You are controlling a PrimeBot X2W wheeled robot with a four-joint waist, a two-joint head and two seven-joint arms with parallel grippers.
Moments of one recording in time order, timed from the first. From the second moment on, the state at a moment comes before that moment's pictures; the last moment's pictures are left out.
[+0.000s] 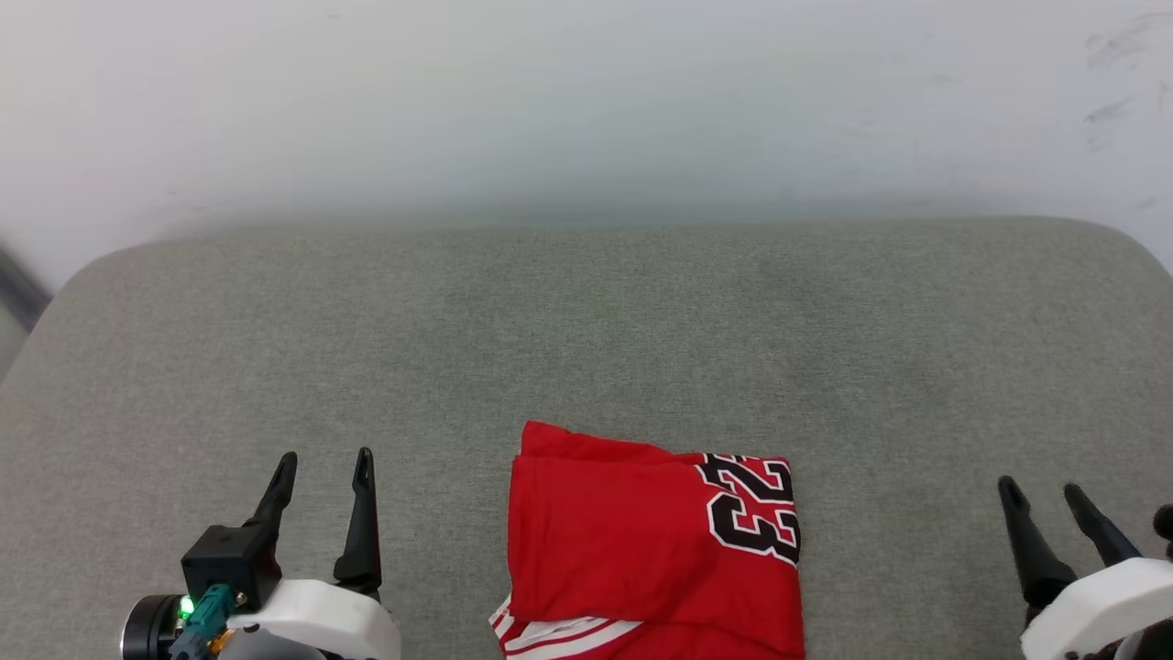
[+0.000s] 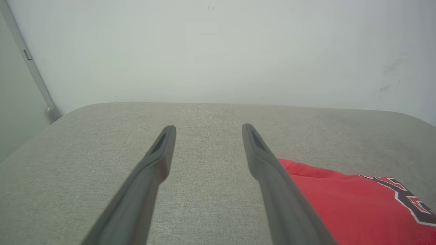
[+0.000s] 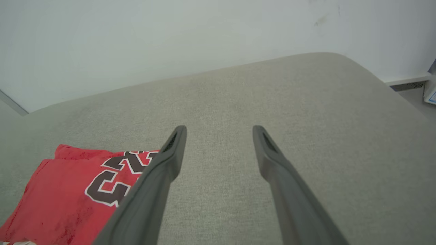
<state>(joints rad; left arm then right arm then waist) -0.01 0.42 -0.39 -0.01 -0.54 0.33 -0.20 0.08 -0.12 -0.15 -0.03 0.33 0.13 0.19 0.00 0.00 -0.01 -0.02</state>
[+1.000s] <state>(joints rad) -0.16 0.38 -0.42 0.00 -0.51 0.30 -0.24 -0.24 -0.16 0.04 0.49 1.09 0.13 0.69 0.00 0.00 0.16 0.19</state>
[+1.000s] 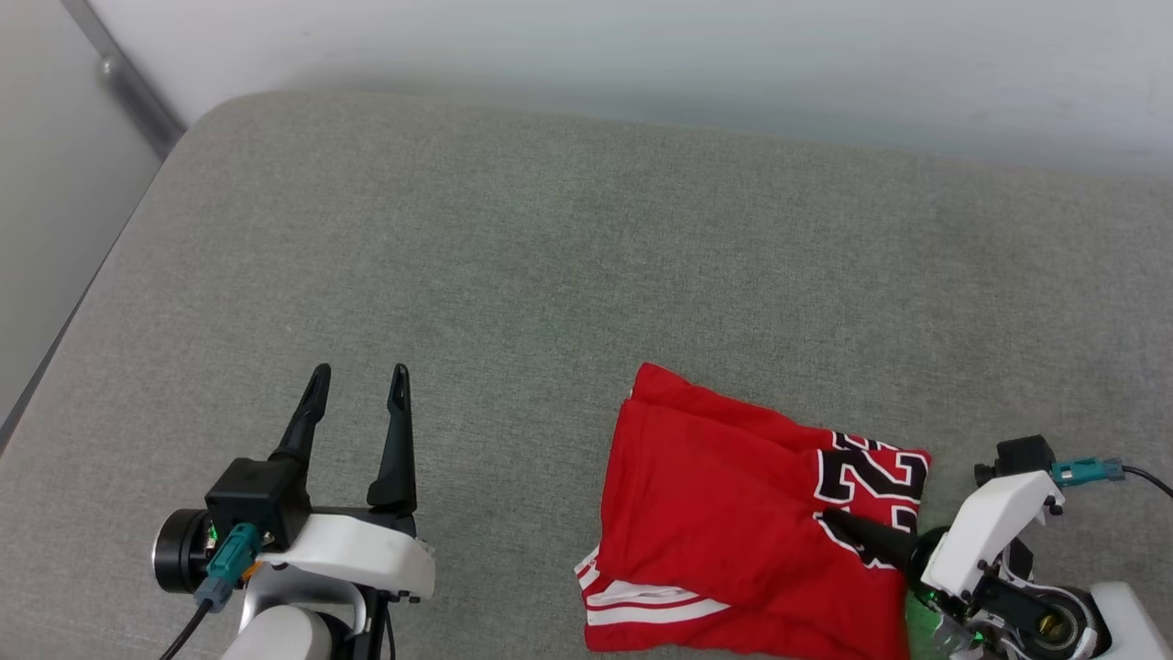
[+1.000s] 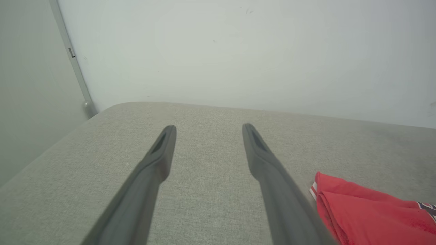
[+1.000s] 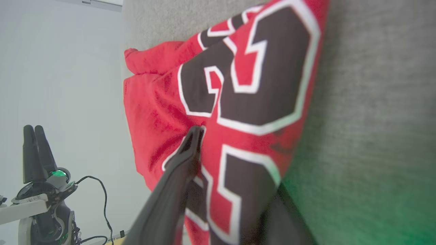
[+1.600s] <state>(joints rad) -0.08 0.44 -0.41 -0.05 -0.51 0.32 -0.21 -0.33 -0.33 0.28 0.51 0.61 0.13 0.54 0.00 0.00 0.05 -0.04</state>
